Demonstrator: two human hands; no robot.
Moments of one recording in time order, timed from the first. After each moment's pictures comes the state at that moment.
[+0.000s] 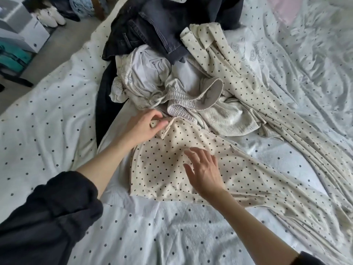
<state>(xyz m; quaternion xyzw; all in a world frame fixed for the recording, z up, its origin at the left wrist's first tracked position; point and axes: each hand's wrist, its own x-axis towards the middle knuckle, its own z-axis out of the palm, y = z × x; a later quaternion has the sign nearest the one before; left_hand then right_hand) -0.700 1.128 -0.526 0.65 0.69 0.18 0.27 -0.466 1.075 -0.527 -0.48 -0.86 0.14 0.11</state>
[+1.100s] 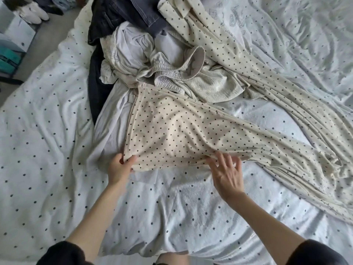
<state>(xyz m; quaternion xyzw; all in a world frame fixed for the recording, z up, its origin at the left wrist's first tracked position) -0.658 0.943 -0.548 0.17 0.83 0.34 0.42 -0.361 0.985 -0.546 -0.53 -0.85 0.00 -0.04</state>
